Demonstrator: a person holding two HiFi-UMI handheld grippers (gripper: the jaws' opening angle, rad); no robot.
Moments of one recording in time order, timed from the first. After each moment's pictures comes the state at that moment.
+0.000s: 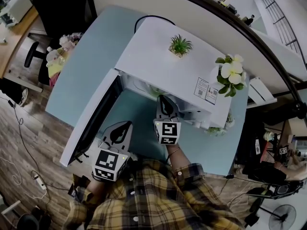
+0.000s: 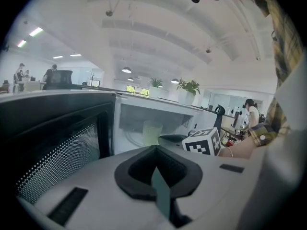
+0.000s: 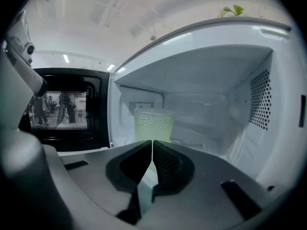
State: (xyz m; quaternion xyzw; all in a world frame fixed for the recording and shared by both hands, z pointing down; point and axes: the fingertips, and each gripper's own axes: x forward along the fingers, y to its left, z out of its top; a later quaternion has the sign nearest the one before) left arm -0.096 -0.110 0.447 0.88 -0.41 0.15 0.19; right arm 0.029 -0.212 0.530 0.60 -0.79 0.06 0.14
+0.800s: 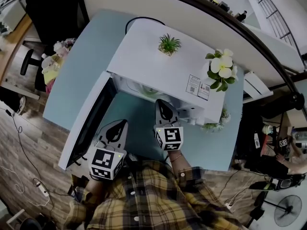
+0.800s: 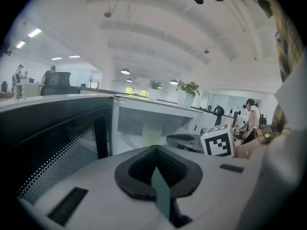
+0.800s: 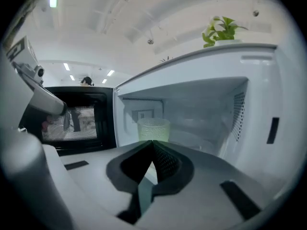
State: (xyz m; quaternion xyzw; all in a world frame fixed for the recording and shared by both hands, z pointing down) left arm -0.095 -0.117 0.440 0.88 -0.41 0.15 0.19; right arm 0.037 -0.185 0.497 0.58 -0.80 0.07 0.12
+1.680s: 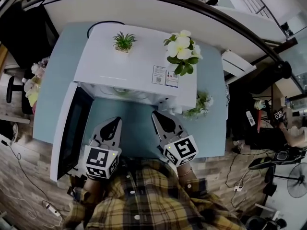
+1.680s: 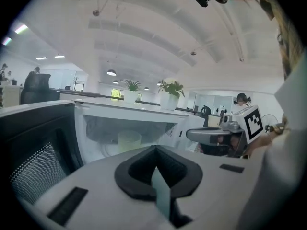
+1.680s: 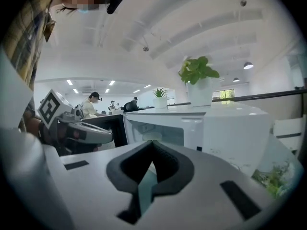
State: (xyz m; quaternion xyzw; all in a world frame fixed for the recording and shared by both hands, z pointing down) left arm -0.024 -0.118 0.424 0.92 -0.33 0.14 0.16; right arm 0.093 -0.101 0.419 0.56 -0.82 0.11 0.07
